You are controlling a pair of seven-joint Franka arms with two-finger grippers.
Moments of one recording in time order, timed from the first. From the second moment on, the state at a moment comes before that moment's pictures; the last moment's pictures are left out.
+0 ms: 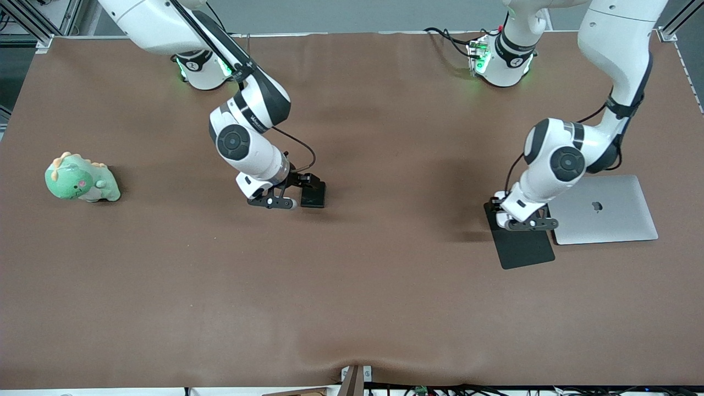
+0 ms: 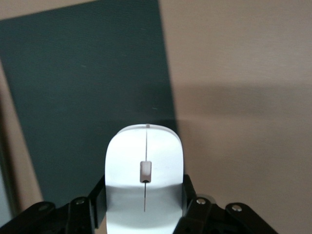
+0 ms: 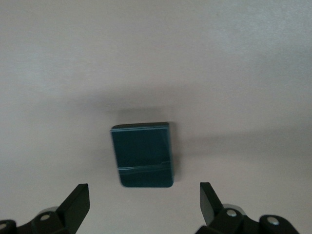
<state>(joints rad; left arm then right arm) 0.03 0.36 -0.23 -2.20 0.16 2.51 -0.32 0.16 0.44 0.44 -2.00 0.02 2.40 0.70</state>
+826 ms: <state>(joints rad) 0.02 0.36 -0.34 -2.27 0.16 2.55 -0.57 0.21 0.62 0.45 -1.94 -0.29 2.50 0.99</state>
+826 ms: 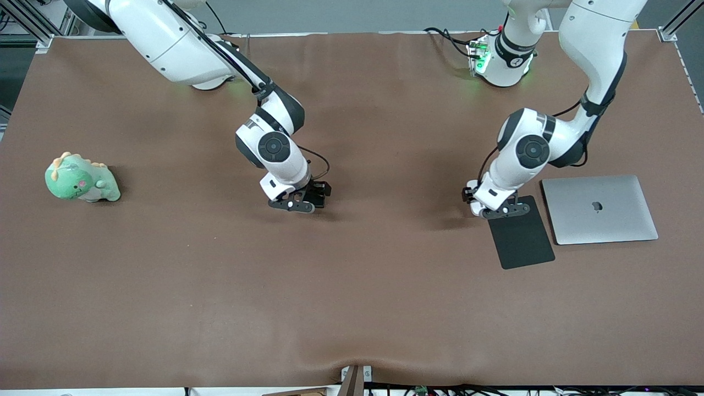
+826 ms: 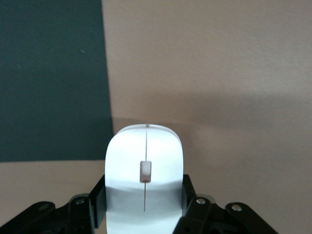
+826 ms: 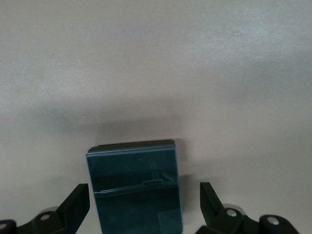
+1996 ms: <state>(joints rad) 0.17 0.37 -0.36 -2.25 0.49 2.57 -0.62 0.19 0.67 0.50 -1.80 -0.39 2.29 1.10</state>
